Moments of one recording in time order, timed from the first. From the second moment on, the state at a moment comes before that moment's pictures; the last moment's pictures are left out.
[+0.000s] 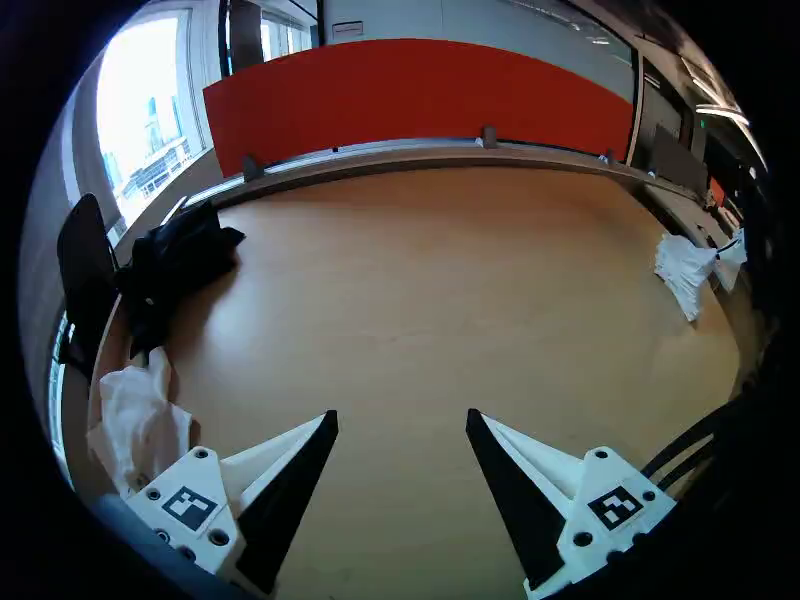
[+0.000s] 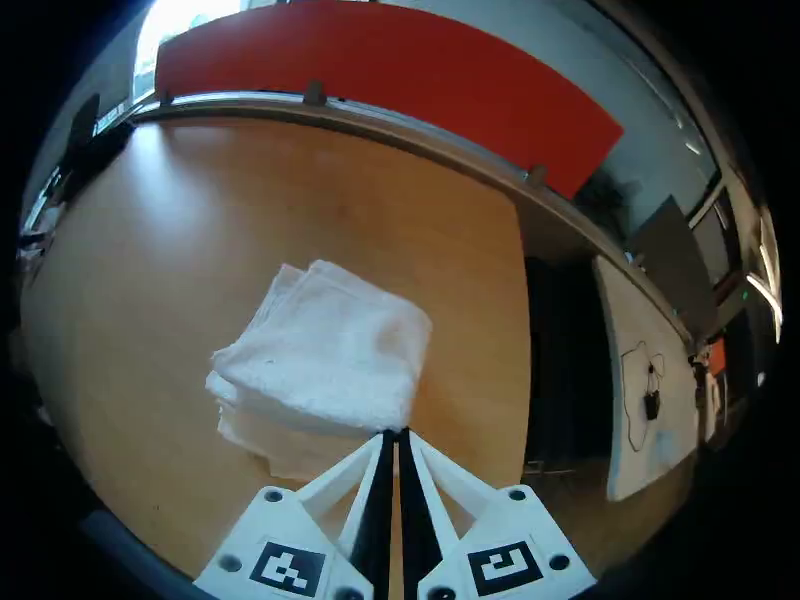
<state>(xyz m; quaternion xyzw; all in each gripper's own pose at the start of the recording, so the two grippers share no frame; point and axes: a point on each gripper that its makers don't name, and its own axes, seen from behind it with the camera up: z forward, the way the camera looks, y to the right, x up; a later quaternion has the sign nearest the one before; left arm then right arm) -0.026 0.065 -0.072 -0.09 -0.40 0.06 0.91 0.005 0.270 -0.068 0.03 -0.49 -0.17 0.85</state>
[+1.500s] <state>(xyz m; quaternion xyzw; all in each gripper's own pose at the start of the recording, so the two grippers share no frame) -0.031 0.061 -0.072 -0.09 -0.40 0.06 0.91 -0.057 0.283 -0.106 -0.03 -0.56 -0.14 0.82</state>
